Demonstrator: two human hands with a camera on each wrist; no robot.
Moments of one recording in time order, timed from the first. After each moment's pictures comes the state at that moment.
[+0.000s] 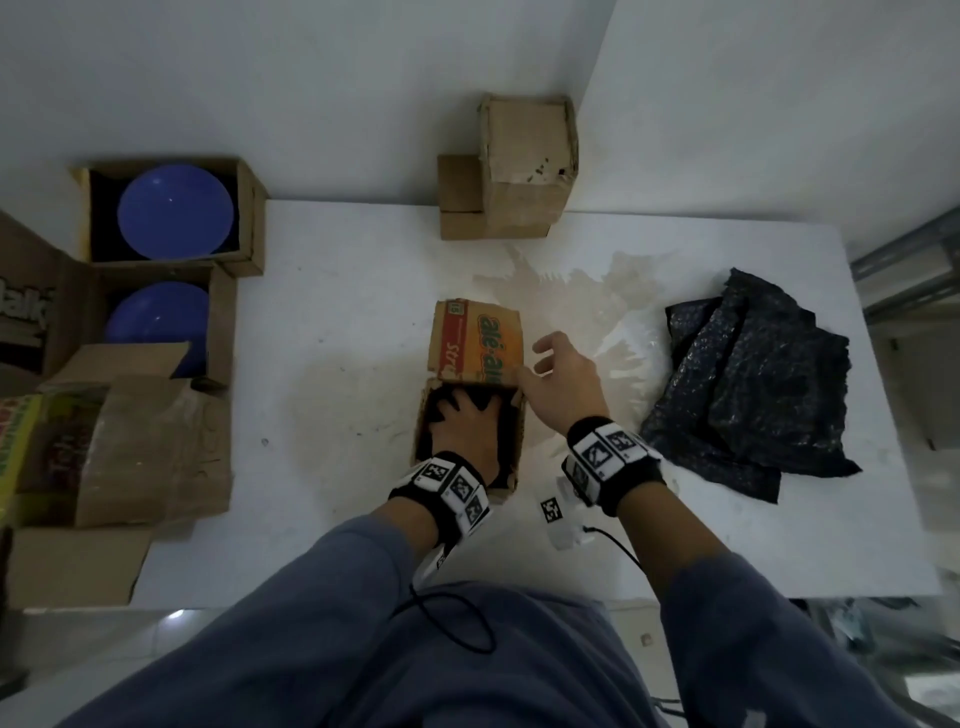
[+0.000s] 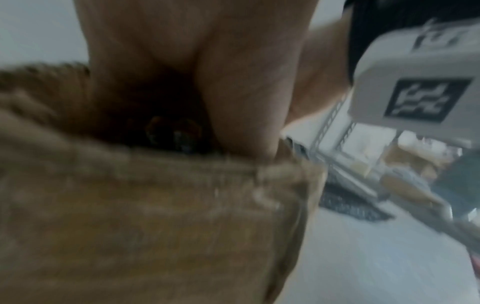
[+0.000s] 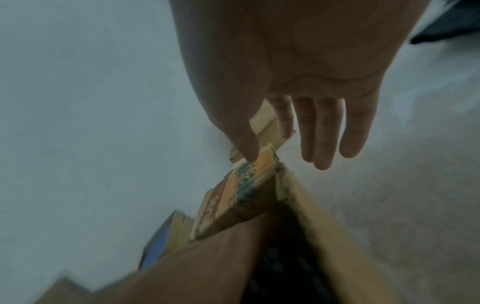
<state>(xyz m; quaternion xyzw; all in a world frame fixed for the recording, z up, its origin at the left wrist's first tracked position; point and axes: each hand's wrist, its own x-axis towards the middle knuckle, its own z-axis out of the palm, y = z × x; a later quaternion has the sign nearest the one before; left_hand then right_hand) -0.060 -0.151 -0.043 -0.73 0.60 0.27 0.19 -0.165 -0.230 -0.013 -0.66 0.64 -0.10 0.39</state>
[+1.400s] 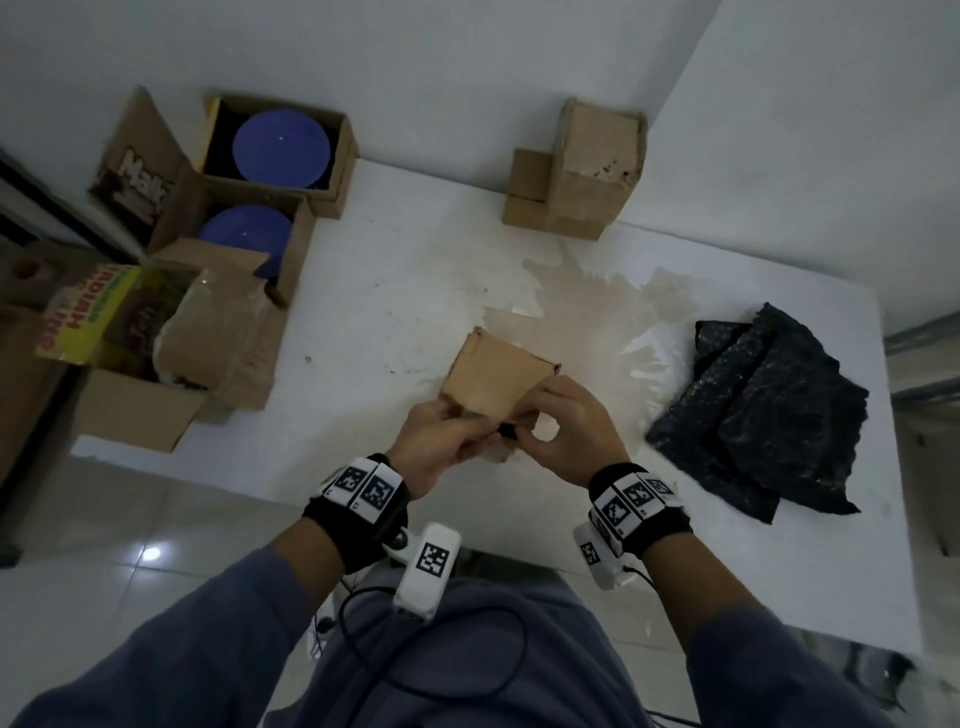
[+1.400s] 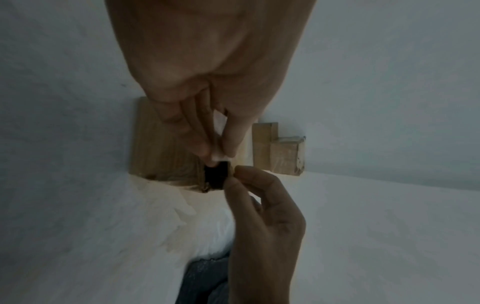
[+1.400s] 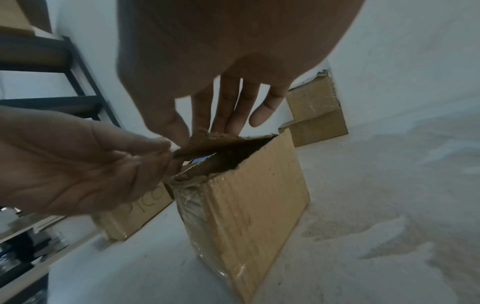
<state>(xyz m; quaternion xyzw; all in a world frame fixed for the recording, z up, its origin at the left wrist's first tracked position) -0.038 -0.045 0.002 -0.60 0.04 0.63 -0.49 -0.205 -0.150 -0.018 -0.90 0.27 -0.19 0.28</state>
